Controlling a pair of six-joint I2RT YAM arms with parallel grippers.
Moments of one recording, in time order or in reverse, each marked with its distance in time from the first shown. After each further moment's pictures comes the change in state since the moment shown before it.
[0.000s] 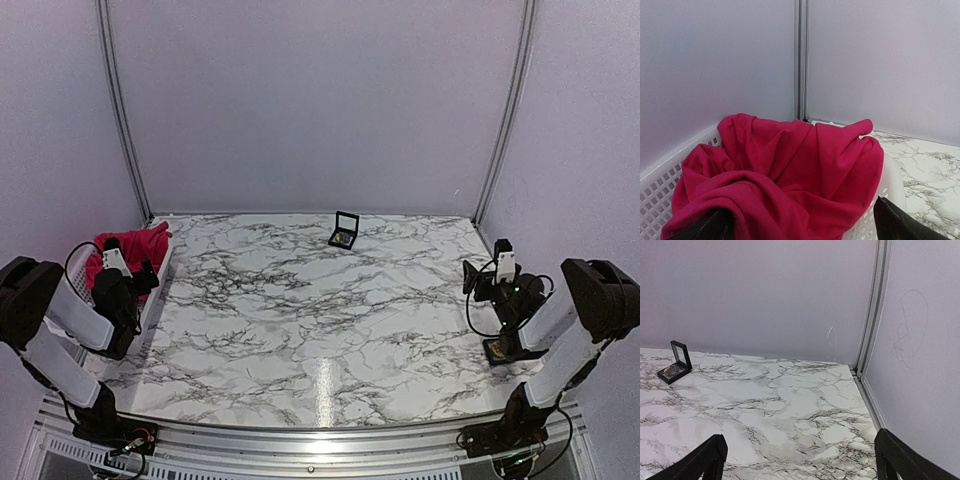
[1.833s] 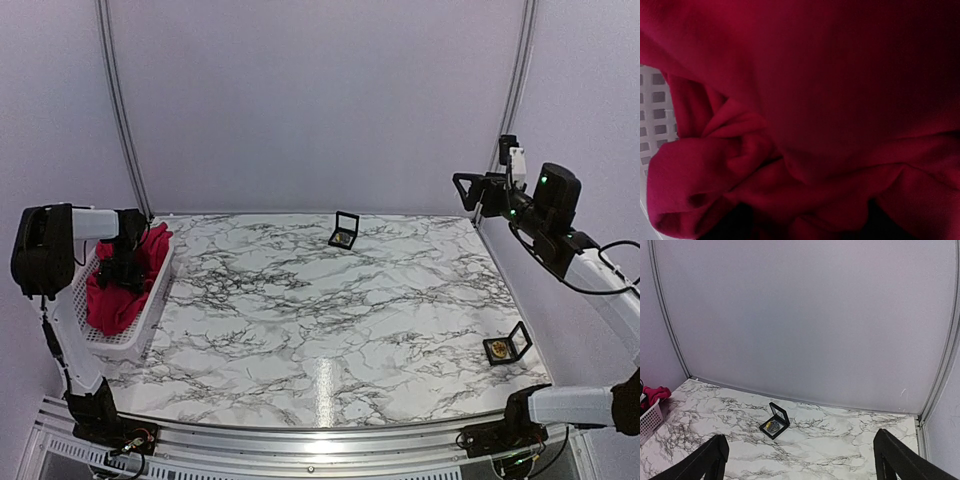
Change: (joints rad) left arm 0.192 0.400 1.097 -2.094 -0.010 -0.070; right arm 0.192 -0.522 0.757 -1.315 -0.145 0.180
